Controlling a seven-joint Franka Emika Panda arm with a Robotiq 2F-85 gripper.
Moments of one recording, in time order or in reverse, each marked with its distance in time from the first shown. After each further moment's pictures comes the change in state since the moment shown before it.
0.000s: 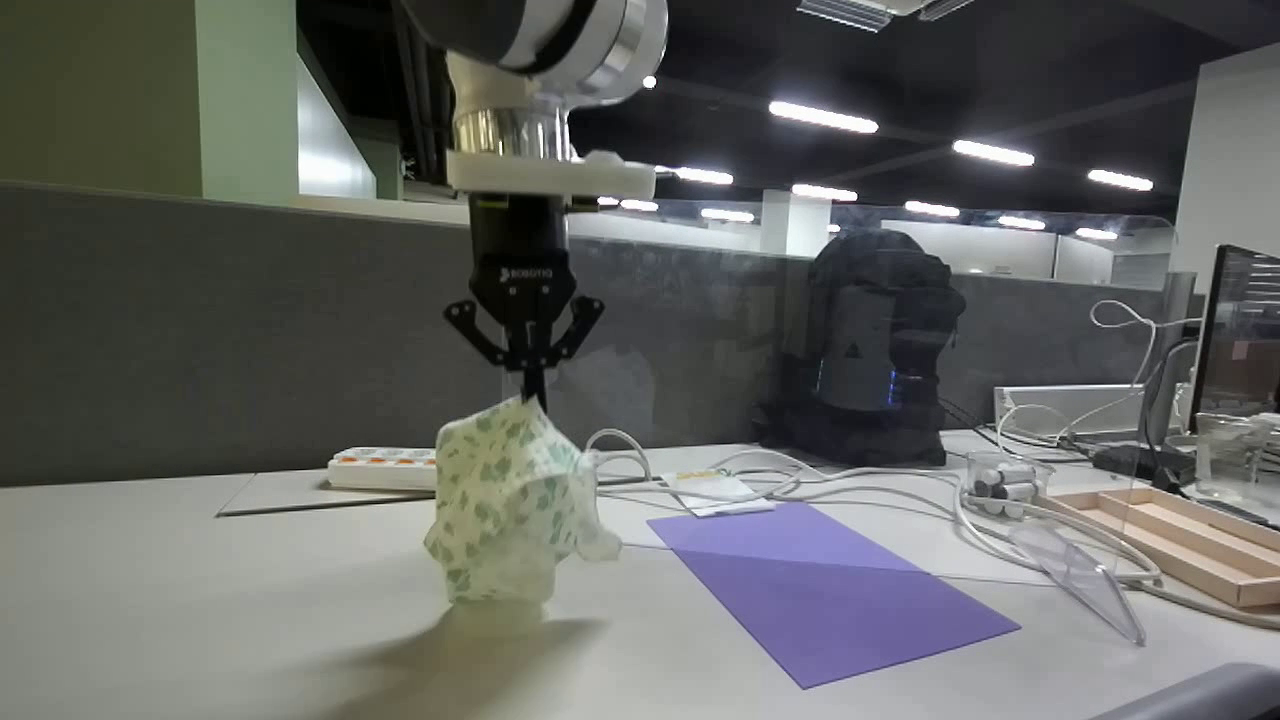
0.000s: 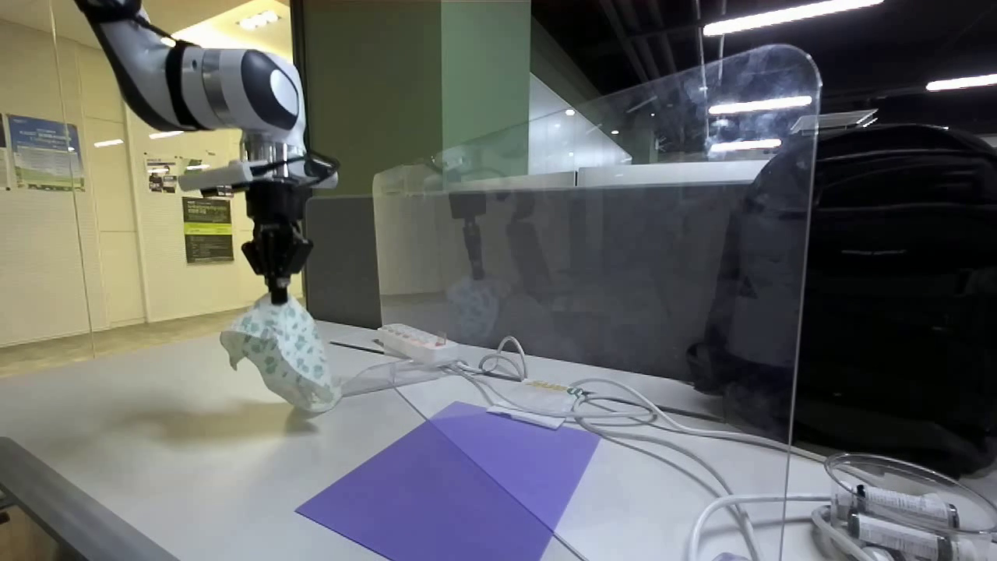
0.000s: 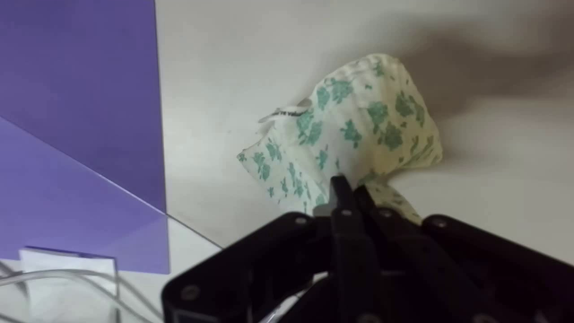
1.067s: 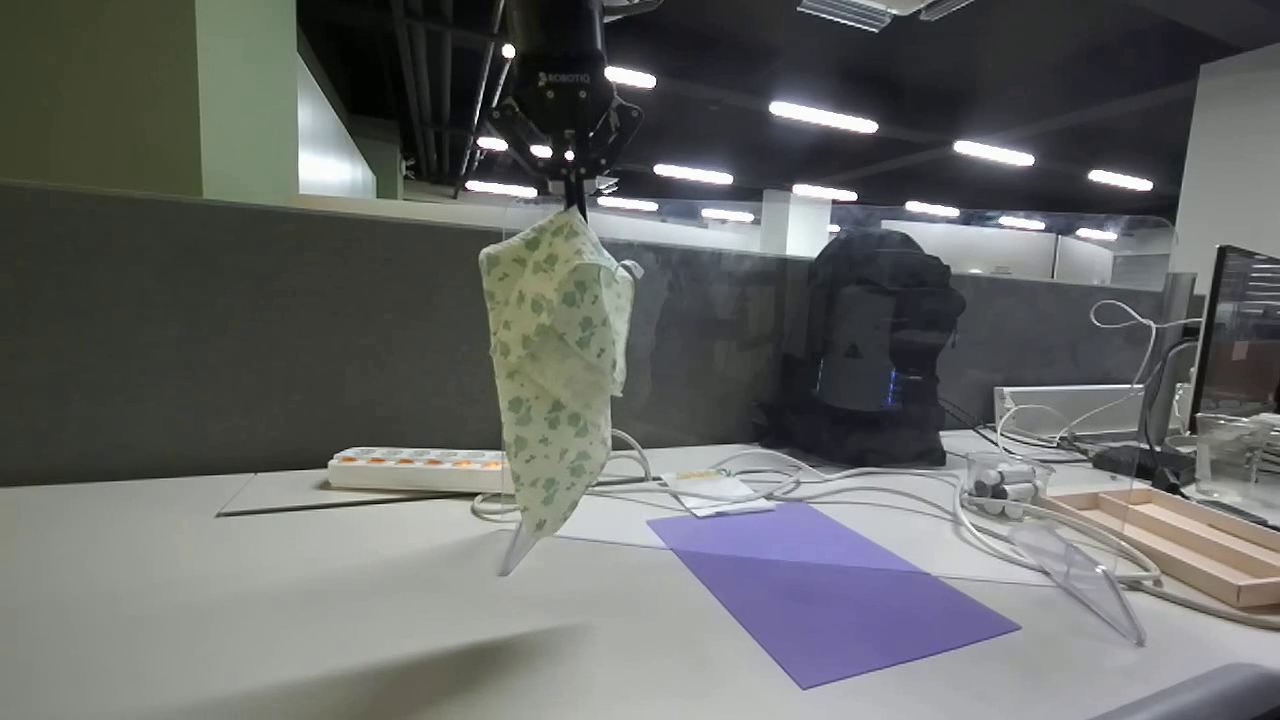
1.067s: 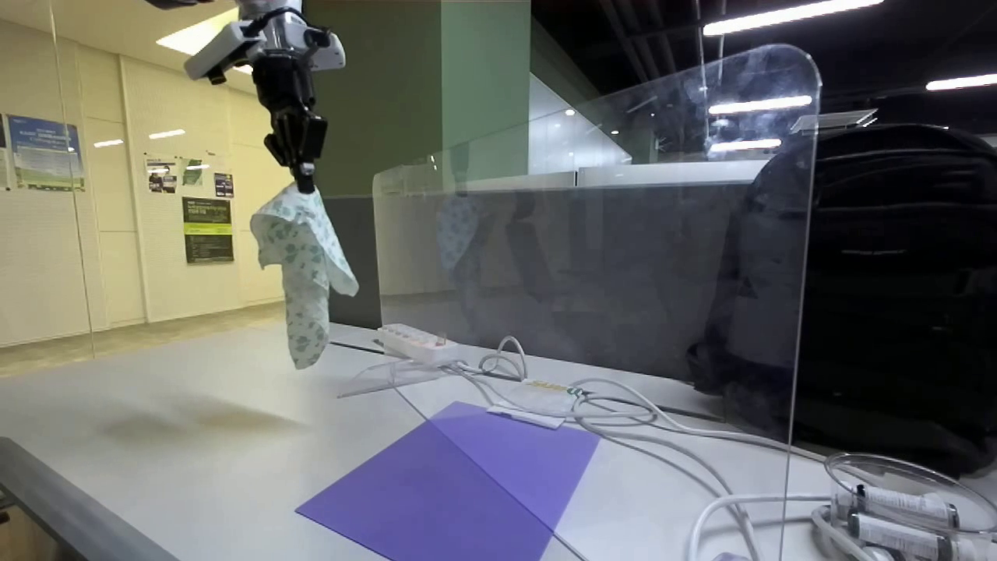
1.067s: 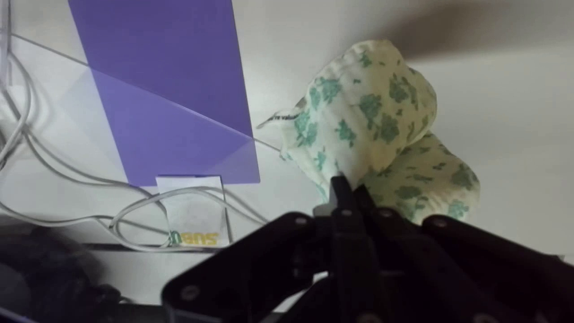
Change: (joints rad) arm -0.078 -0.226 0.041 0.119 -0.092 -0.243 0.133
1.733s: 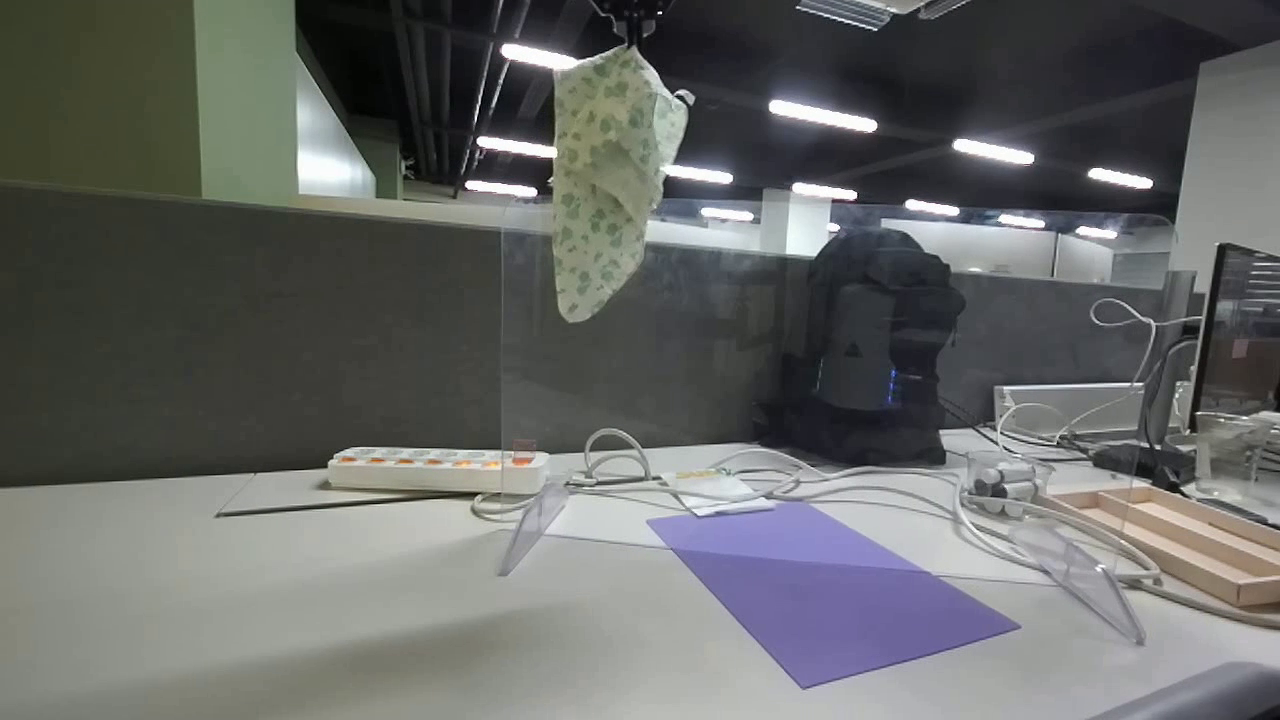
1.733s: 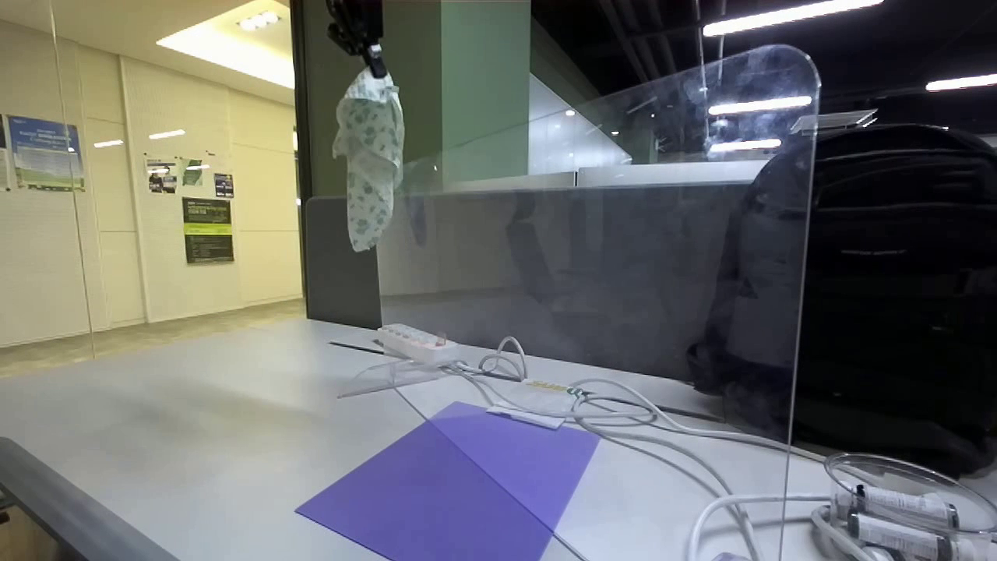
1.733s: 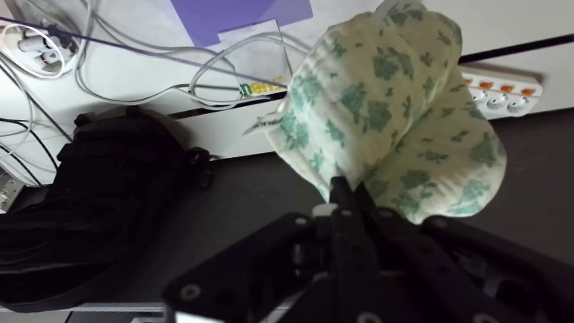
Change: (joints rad) arm -0.116 -0.105 -0.001 0.204 -0.173 -0.016 0.098
